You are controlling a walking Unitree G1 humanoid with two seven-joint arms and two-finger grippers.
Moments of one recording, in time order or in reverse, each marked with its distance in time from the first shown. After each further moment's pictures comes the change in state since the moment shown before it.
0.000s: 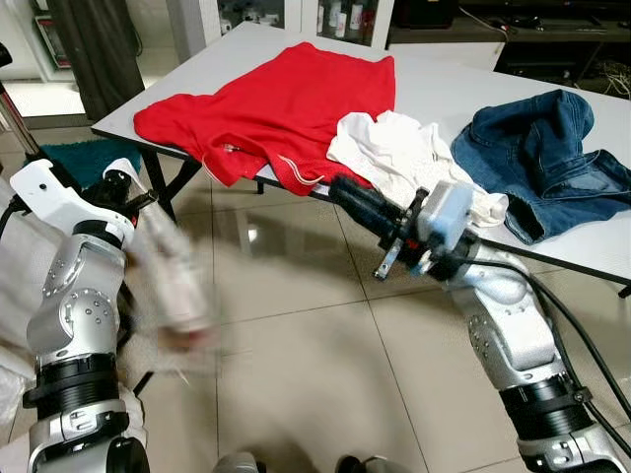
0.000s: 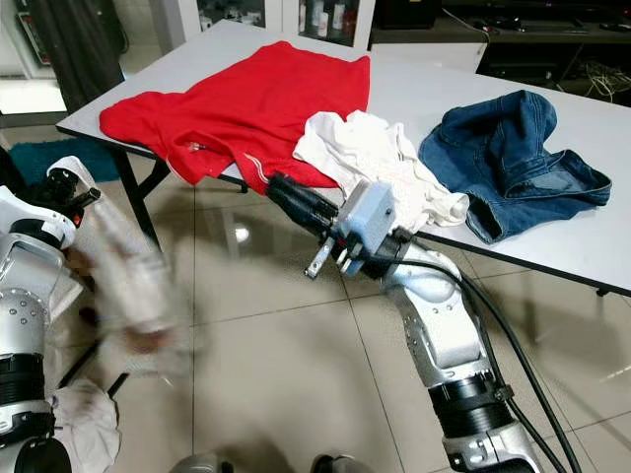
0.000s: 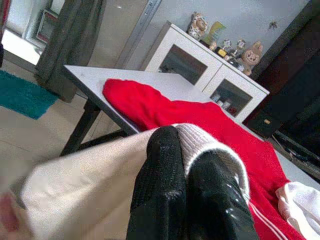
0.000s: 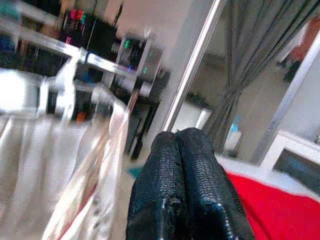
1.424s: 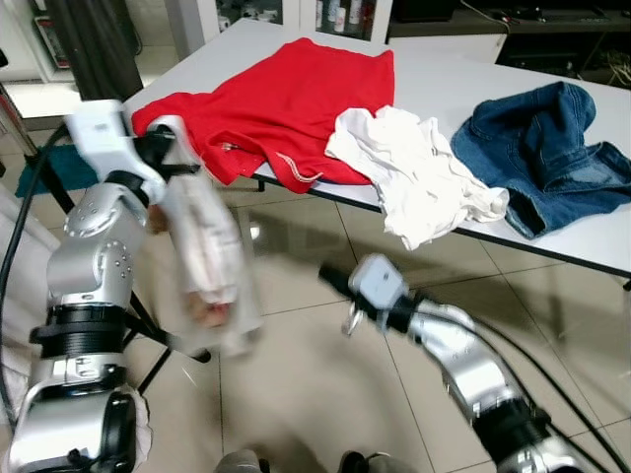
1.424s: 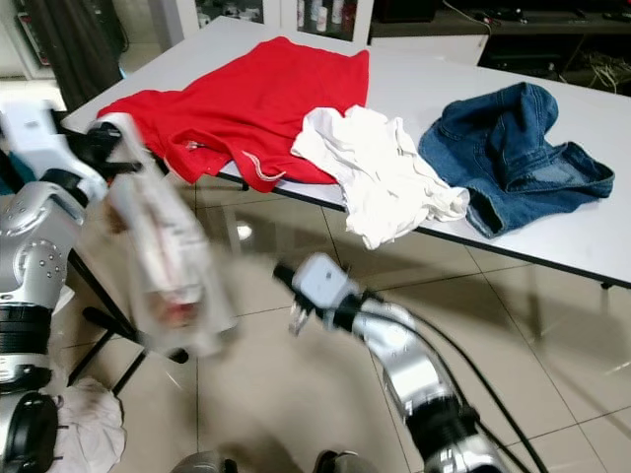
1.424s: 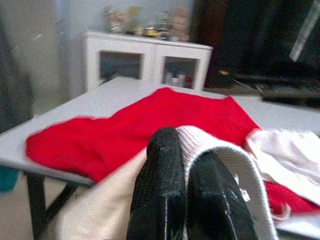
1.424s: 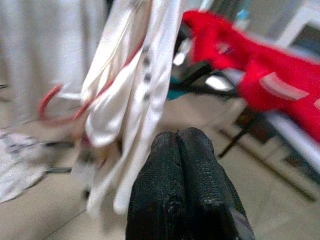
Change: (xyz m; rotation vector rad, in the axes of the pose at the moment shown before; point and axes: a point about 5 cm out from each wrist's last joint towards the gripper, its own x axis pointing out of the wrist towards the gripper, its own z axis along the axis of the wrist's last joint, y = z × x) left arm 0.031 -0.061 0.011 0.438 0.040 -0.360; right arm -0.011 0.033 -0.086 0.012 0.421 -0.079
